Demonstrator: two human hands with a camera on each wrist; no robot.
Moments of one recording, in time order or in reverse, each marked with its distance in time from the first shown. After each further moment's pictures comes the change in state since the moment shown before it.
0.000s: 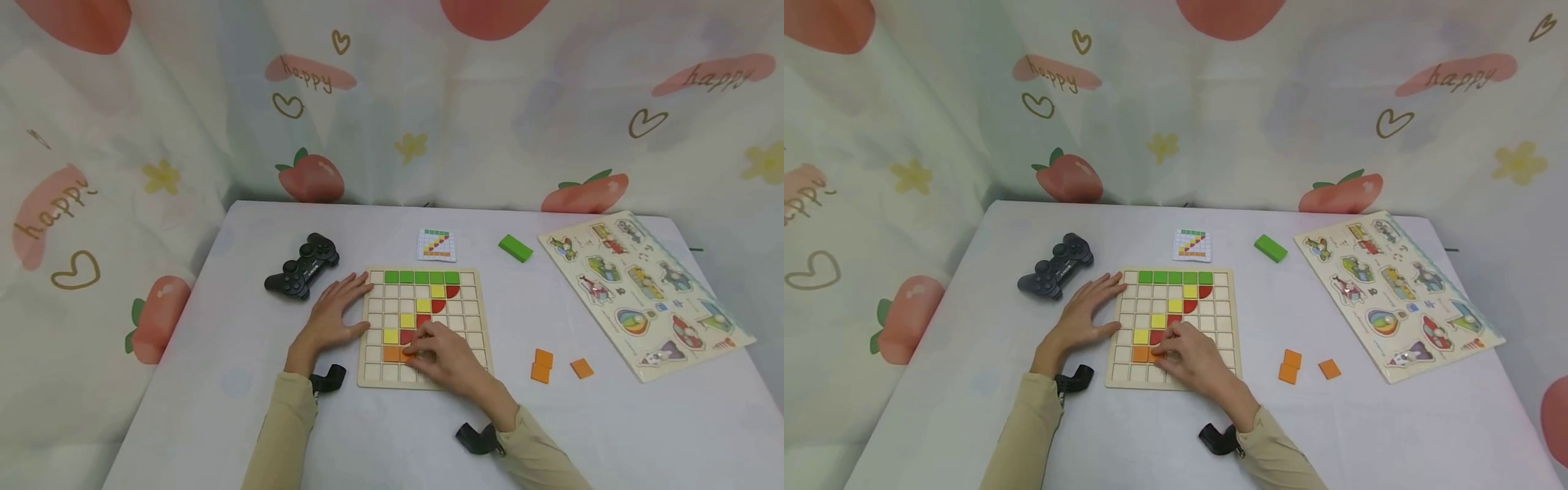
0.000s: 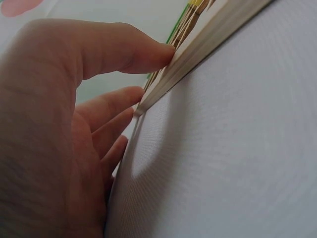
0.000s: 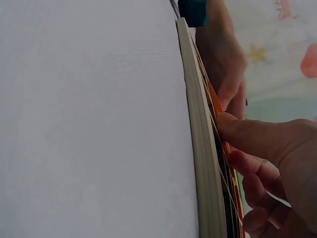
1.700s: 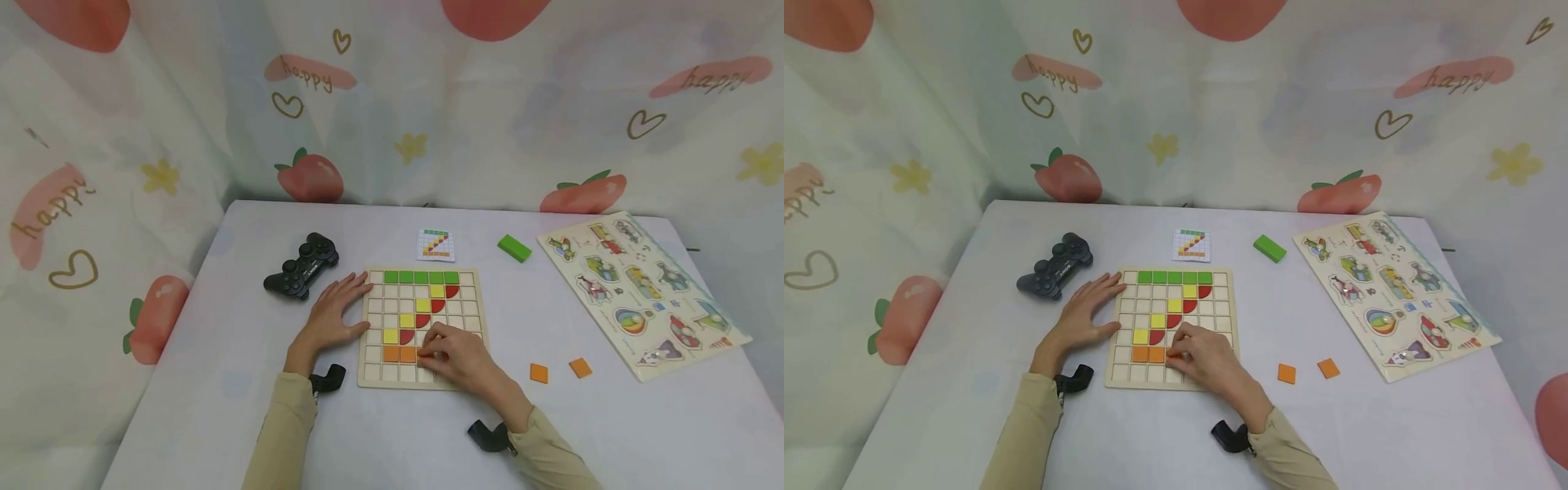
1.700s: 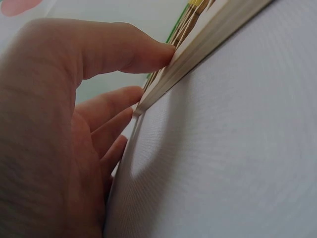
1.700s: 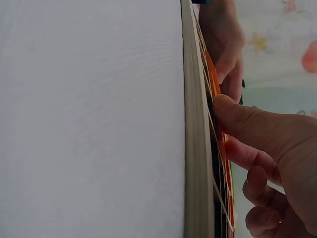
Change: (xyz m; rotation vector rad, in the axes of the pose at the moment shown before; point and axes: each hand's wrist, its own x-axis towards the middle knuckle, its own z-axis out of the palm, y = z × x) left_hand 0.000 0.000 0.001 -0.002 0.002 -0.010; right_hand -0.007 0.006 -0.015 -0.067 -0.021 0.005
